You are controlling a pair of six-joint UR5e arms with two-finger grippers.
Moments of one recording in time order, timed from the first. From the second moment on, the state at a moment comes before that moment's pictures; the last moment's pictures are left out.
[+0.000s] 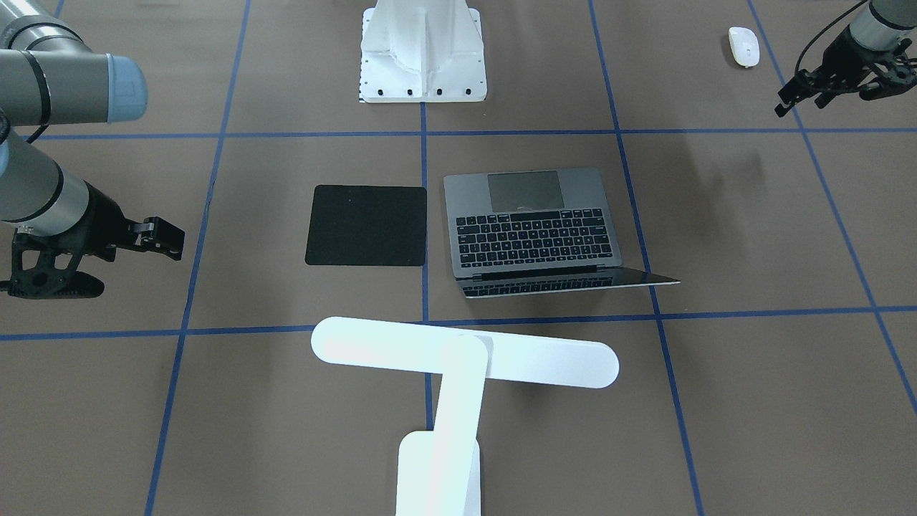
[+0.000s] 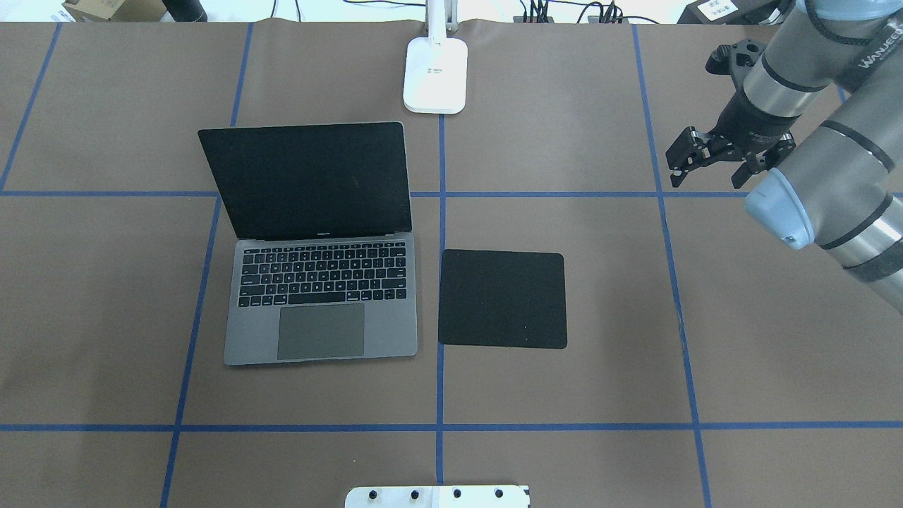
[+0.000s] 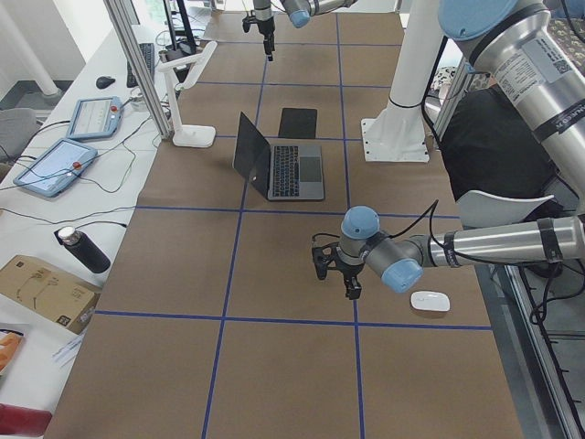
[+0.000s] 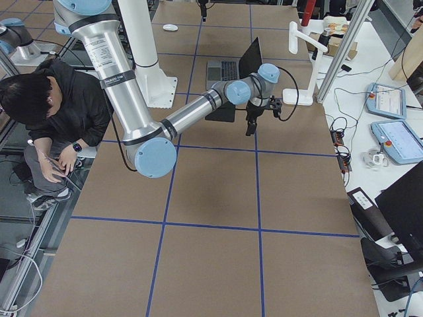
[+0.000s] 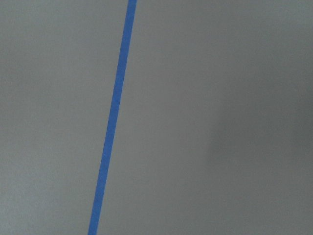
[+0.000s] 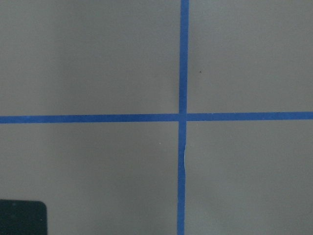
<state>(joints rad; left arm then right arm) -0.78 -0.91 -1.90 -2.54 -2.11 -1.20 1.02 -1.19 1.75 -1.75 2.30 0.67</state>
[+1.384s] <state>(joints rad) -0.13 -0.75 -1.89 -2.74 -2.08 -1.35 1.02 -1.23 1.78 -1.75 2.30 0.67</state>
